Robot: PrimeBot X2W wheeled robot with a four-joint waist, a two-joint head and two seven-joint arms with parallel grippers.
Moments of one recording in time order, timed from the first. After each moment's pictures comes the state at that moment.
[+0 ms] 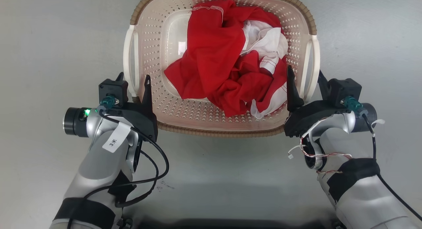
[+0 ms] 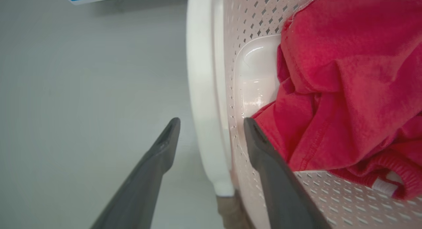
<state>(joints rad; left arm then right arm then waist) -0.84 0.03 -0.31 1.02 -0.30 0.05 -0.24 -0.77 -0.06 0.41 0.76 0.40 -0.12 -0.26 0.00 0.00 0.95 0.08</state>
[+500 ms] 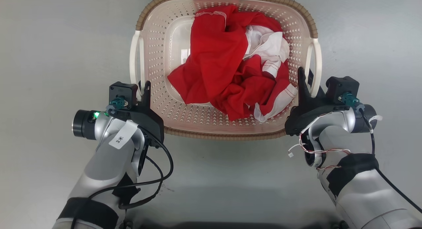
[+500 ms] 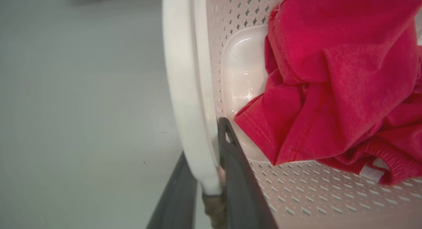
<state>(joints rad) -0.85 0.03 -0.42 1.06 -0.39 0.03 -0.21 -0.82 -0.07 0.46 0.87 0.46 -0.13 -0.26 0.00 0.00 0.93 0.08</state>
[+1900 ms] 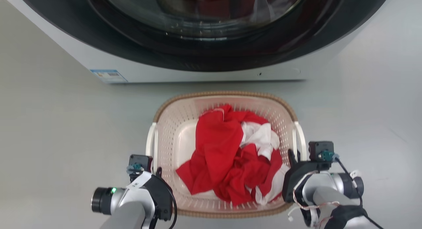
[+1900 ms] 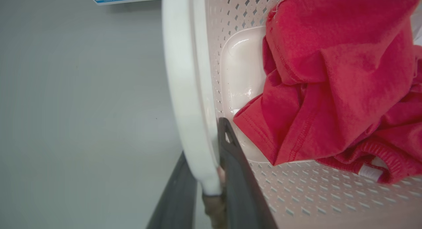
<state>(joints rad) -0.61 0.04 -0.70 1.08 -0.68 0.07 -0.09 -0.67 -0.07 0.74 1.05 0.70 -0.13 -0.15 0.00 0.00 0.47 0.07</state>
